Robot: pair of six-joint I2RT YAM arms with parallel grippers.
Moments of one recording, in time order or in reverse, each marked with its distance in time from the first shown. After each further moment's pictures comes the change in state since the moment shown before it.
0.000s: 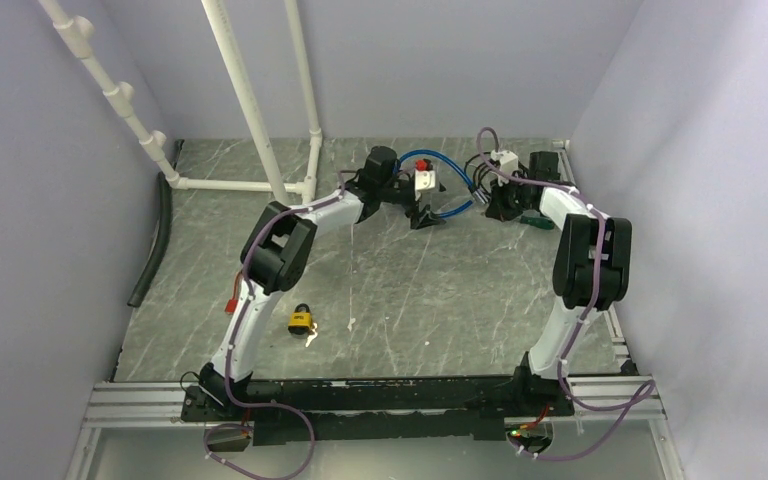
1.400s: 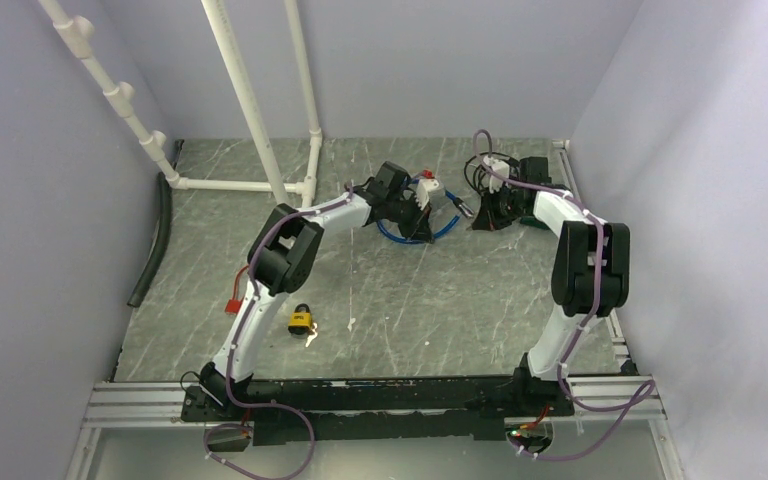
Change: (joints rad) left arm -0.043 0.048 0.063 -0.446 -0.158 -0.277; right arm 0.048 -0.023 -0.018 -0.104 -0.072 0.133
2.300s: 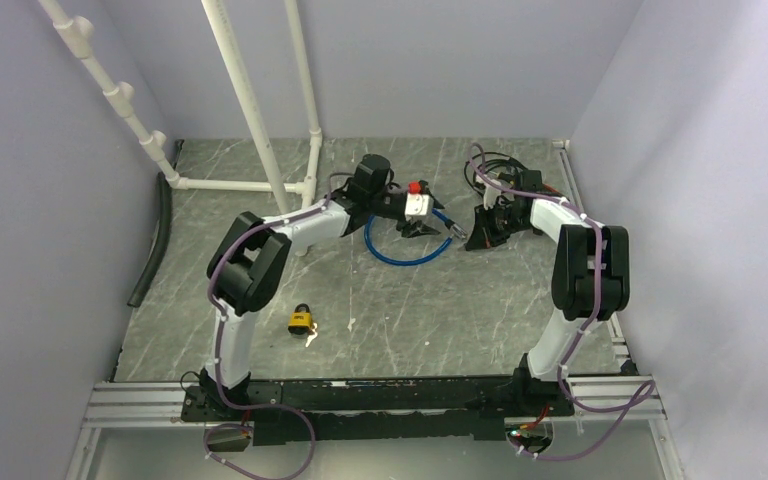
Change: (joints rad) left arm -0.005 -0.349 -0.375 0.418 0.187 0.403; right arm 0.025 -0.054 -0.107 -0.090 -0.063 -0.026
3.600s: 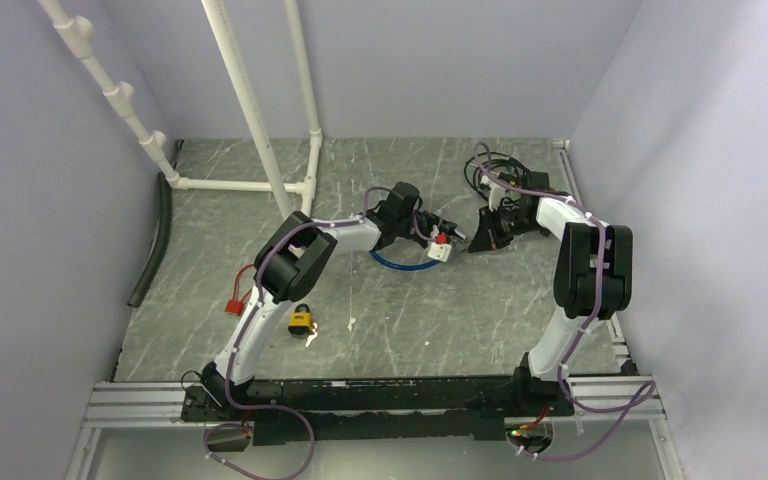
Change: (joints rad) left arm -0.079 0.323 0.177 -0.002 -0.248 0.654; right arm -0.047 0.016 0.025 -0.104 -0.081 -0.080
